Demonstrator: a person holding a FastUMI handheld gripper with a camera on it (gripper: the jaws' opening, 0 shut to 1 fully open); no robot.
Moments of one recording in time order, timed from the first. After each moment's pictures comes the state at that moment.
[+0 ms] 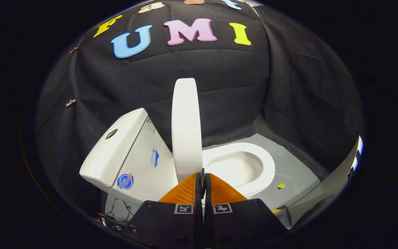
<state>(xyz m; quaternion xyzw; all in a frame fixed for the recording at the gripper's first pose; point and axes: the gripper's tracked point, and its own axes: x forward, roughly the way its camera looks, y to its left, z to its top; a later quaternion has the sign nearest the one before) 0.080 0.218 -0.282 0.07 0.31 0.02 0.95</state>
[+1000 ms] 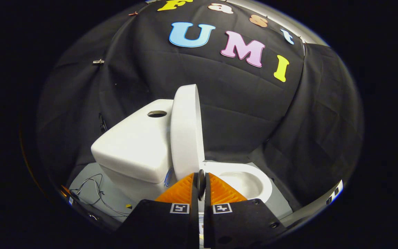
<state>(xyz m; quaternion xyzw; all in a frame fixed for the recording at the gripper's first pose) 0.062 0.336 -0.271 -0.10 0.25 0.05 0.96</state>
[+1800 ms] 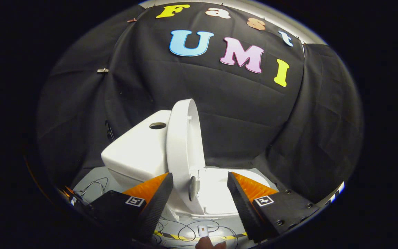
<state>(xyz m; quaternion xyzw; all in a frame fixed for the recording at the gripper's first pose) 0.053 0.318 -0.220 -0.08 0.22 0.08 0.97</state>
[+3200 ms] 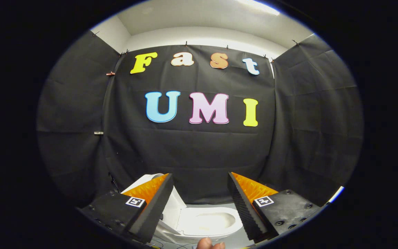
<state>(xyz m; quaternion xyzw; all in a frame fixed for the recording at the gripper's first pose) 0.016 0.142 0.021 0.02 0.03 0.07 1.00</state>
